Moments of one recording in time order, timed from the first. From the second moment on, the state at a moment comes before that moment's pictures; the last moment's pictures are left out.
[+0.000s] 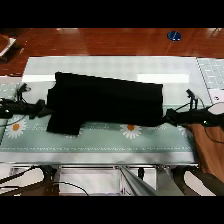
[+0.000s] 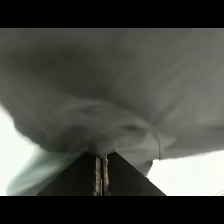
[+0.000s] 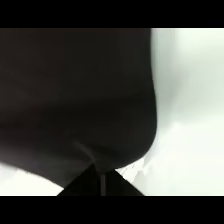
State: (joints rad) left arm 0.47 -1.33 0.80 0.79 -1.21 -1.06; right arm -0.22 -1.05 0.59 -0.92 1.07 1.35
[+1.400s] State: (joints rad) left arm 0.29 -1.95 1.81 0.93 -1.30 -1.40; right arm -0.35 -1.72 1.35 -0.71 1.08 1.30
